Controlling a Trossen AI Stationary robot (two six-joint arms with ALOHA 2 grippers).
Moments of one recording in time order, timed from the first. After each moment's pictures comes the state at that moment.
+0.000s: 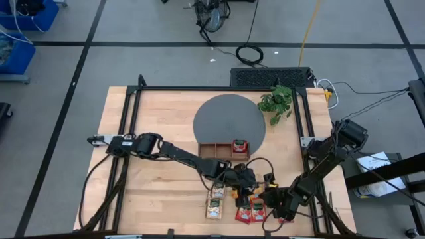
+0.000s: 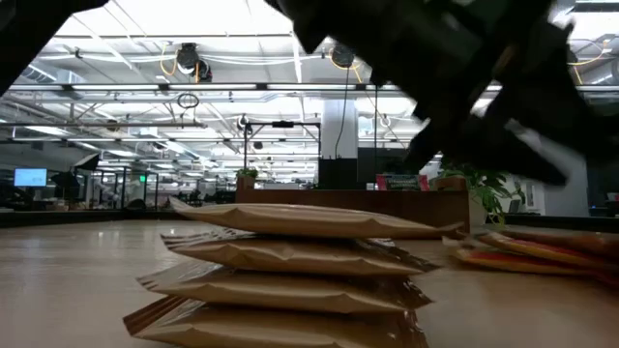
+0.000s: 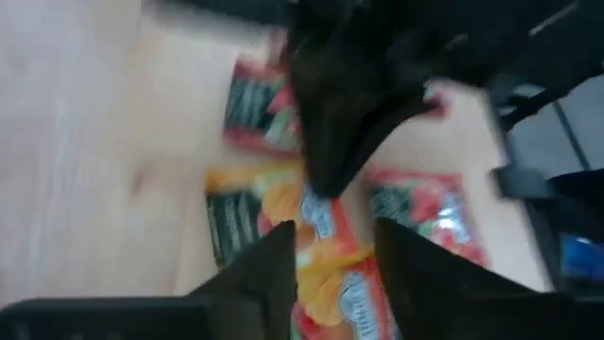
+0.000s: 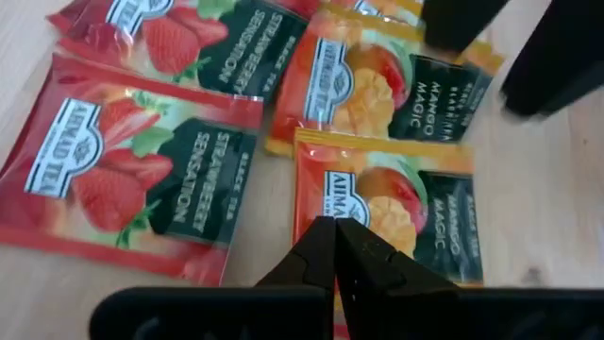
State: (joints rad) left arm -0.26 2.39 1.89 -0.19 0.05 -0.39; right arm 0.93 1.64 0.66 -0.14 0.51 0.53
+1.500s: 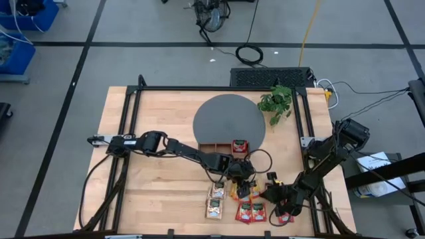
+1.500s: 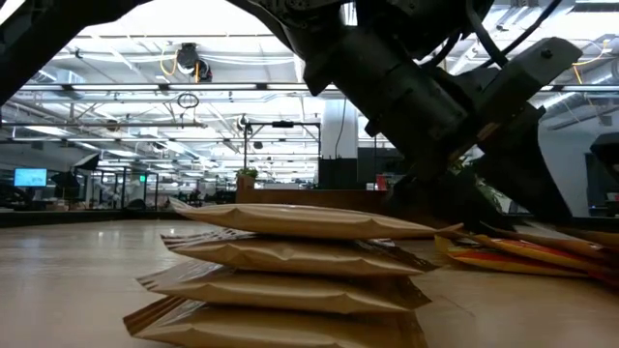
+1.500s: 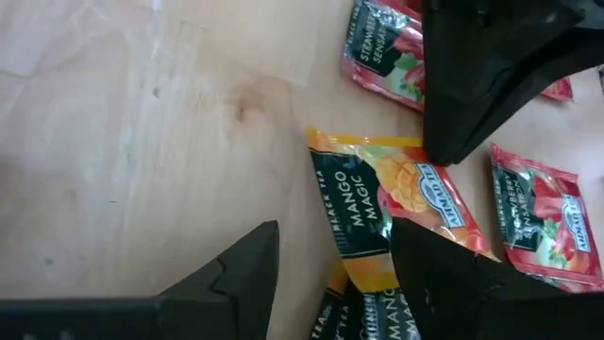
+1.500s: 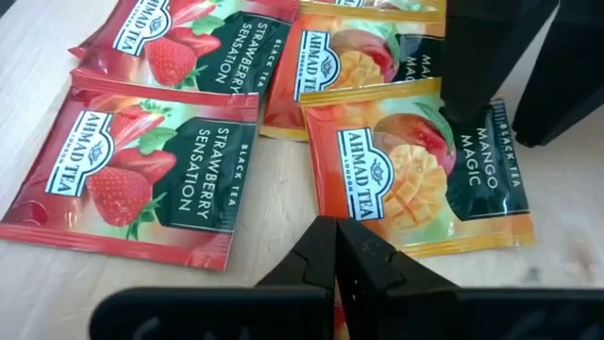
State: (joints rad) left arm -0.20 2.44 1.89 -0.23 0.09 -0.50; right arm 0.96 1.63 0.48 0.10 0.55 0.64
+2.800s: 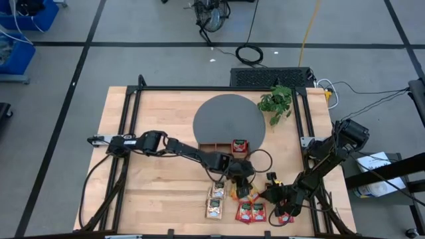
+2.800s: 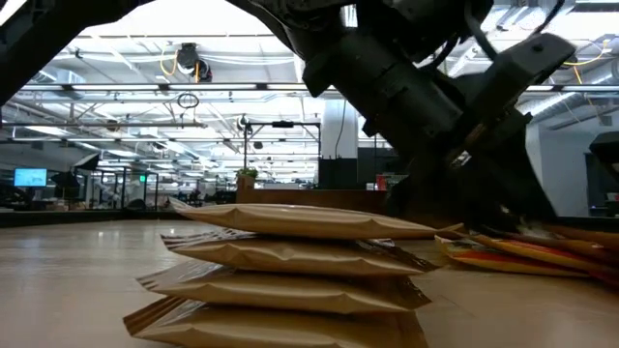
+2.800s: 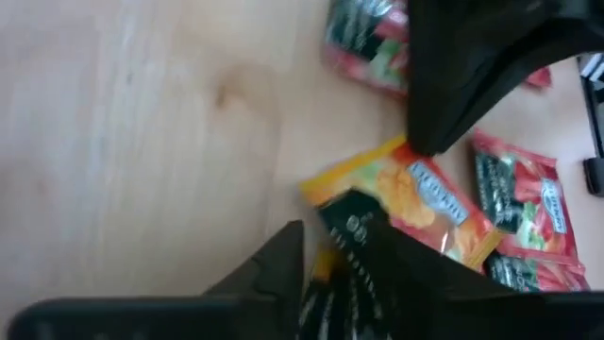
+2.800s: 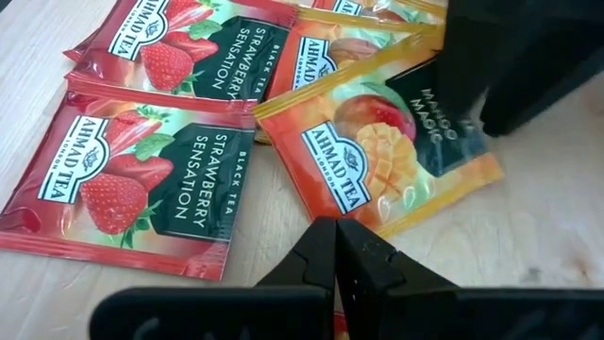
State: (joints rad) left arm -0.19 2.44 1.89 -0.27 0.16 -0.52; right arm 0.96 1.63 0.48 0.10 0.57 0.62
